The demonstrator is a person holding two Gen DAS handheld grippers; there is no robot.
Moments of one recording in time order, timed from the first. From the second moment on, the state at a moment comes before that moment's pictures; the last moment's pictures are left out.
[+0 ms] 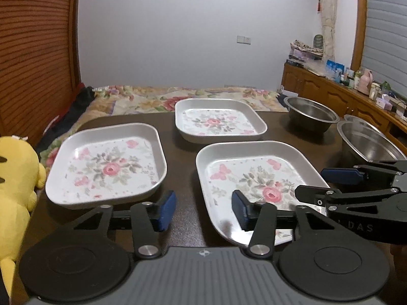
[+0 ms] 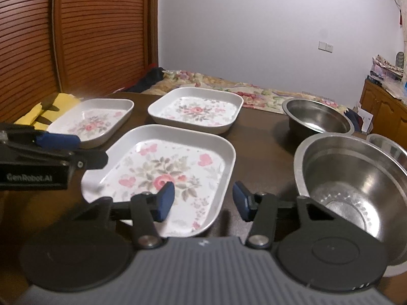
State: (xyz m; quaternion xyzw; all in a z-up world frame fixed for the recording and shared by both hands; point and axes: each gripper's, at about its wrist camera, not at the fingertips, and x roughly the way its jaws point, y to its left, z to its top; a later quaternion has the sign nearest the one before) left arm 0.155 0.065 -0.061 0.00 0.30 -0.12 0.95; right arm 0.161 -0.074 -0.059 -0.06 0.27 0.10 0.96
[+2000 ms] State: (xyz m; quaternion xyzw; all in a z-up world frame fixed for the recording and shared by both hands) left arm 0.048 0.071 -0.066 0.00 0.29 -0.12 0.95; right arm 0.084 -0.100 -0.071 0.06 0.27 0.18 0.94
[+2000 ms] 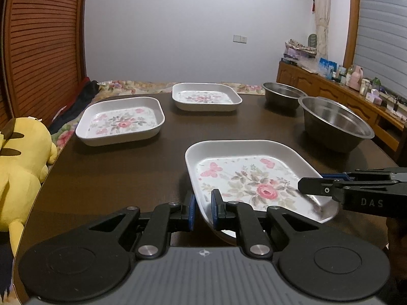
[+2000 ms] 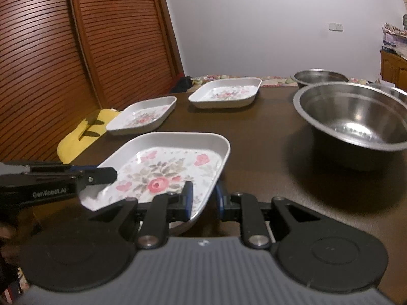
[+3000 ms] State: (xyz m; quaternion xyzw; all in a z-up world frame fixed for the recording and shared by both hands) left arm 0.051 0.071 -0.073 0.00 0.30 -0.11 0.95; right arm 0.077 -0.100 -0.082 0.05 0.26 0.18 0.95
